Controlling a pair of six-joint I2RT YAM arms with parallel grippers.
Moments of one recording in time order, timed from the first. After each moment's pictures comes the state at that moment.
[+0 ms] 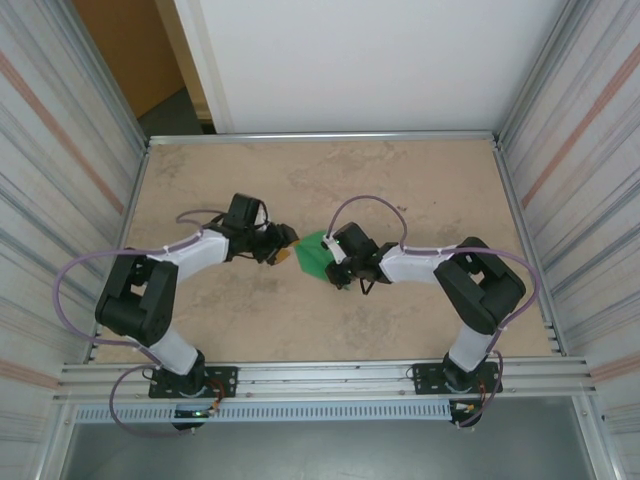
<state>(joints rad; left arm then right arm) -0.39 1.60 0.86 -0.19 0.52 -1.02 0.75 1.73 0.85 -0.10 -0.13 0.17</state>
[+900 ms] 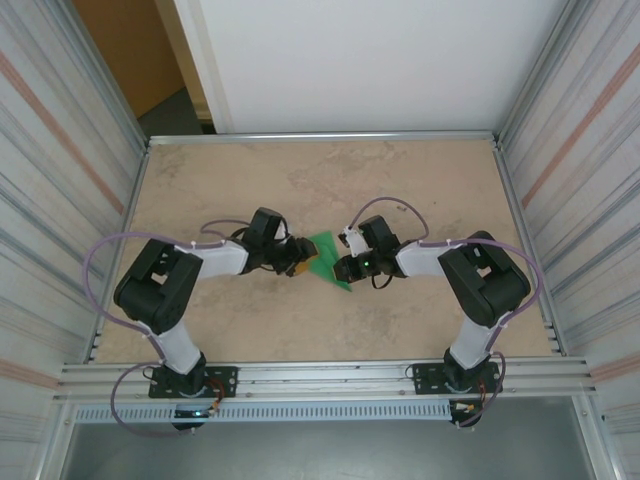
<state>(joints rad) -0.52 1.73 0.81 0.06 0.55 -1.07 0.58 1.75 0.77 0.03 -0.50 0.30</state>
